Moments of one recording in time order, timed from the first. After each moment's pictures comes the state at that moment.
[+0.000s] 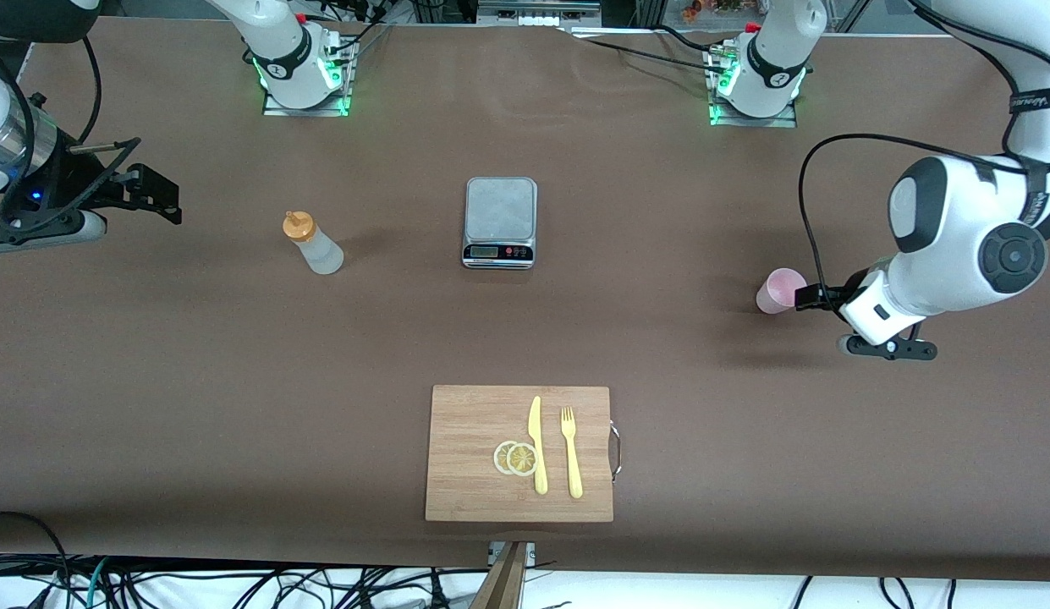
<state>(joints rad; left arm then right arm) -0.10 0.32 0.08 -1.86 -0.06 2.01 0.07 0.11 0.06 -0.02 -1.56 -0.01 1.60 -0.06</state>
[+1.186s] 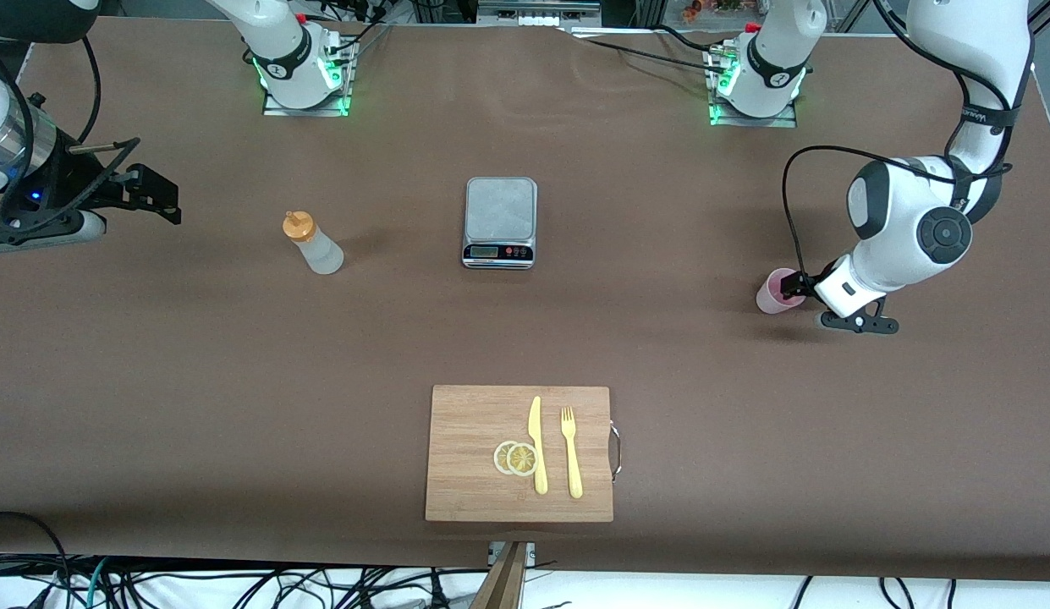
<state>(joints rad) -0.10 0.30 0.12 -2.20 -0.06 2.39 0.15 0.11 0.06 -0.02 -1.56 -0.01 1.60 -0.06</state>
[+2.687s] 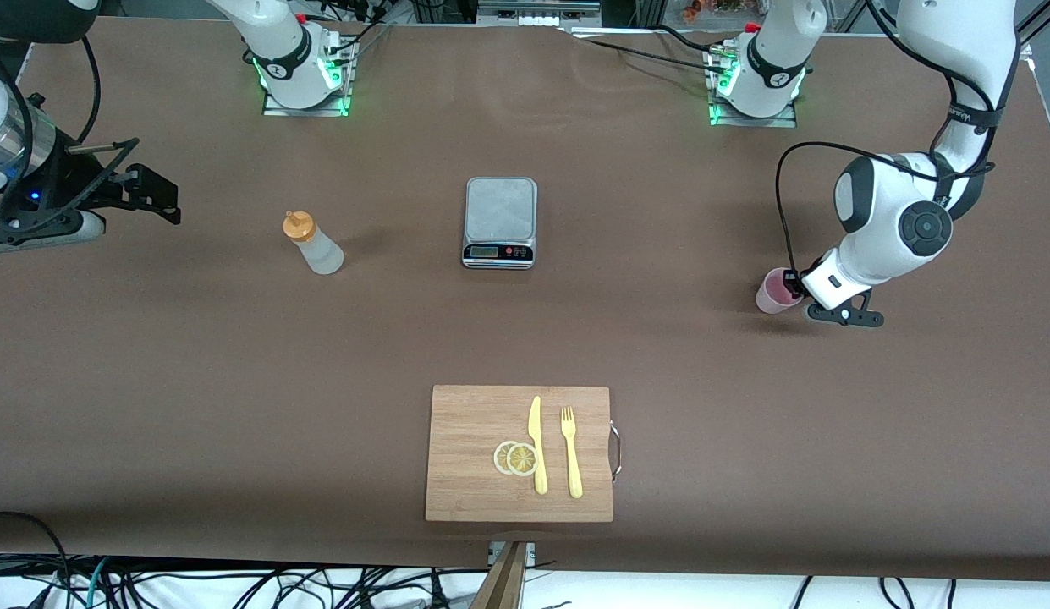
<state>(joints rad) -0.12 0.29 0.12 -2.24 -0.06 2.43 0.16 0.11 0.06 -0.02 -1.56 -0.01 1.60 -0.06</state>
